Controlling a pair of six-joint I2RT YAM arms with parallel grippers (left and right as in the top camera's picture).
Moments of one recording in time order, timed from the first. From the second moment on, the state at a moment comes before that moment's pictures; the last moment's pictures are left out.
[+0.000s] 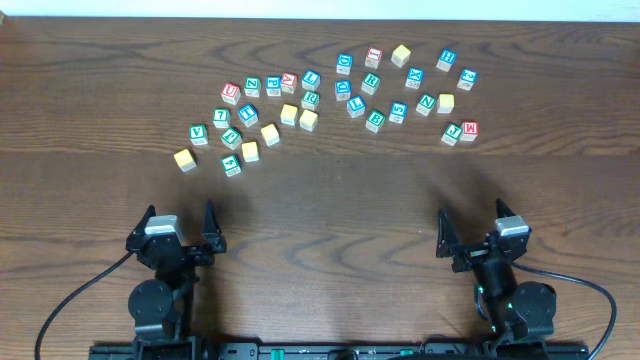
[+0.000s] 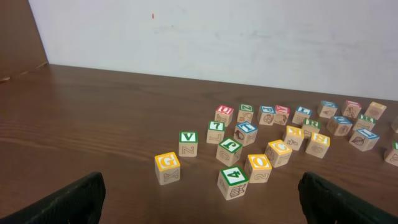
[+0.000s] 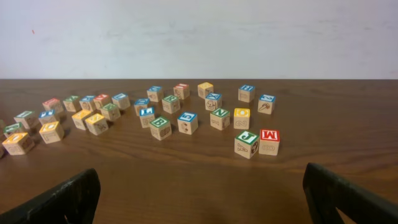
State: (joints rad) left arm 0.07 0.01 0.02 -0.11 0.02 -0.09; right arm 0.09 0.02 0.01 -0.06 -0.12 0.08
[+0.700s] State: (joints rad) left arm 0.07 0.03 0.03 -0.12 0.03 -0.09; right arm 0.09 0.02 0.01 -0.06 -0.12 0.08
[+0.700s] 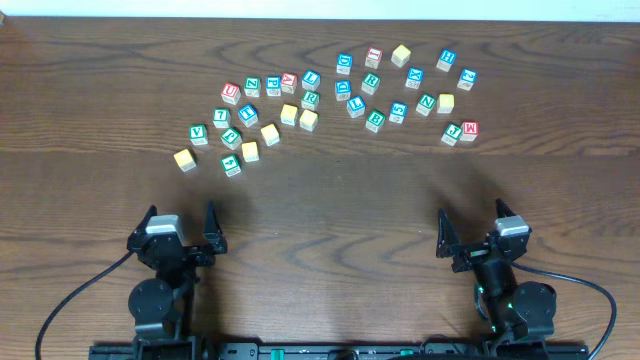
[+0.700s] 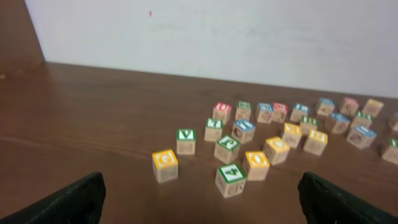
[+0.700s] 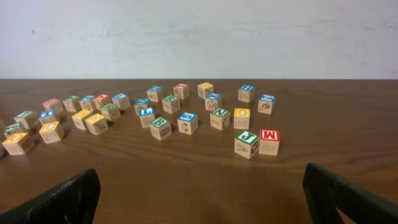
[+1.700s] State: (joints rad) left arm 0.07 1.02 0.94 -0.61 0.31 -0.08; right arm 0.09 0.03 0.01 -0.06 -0.12 0.08
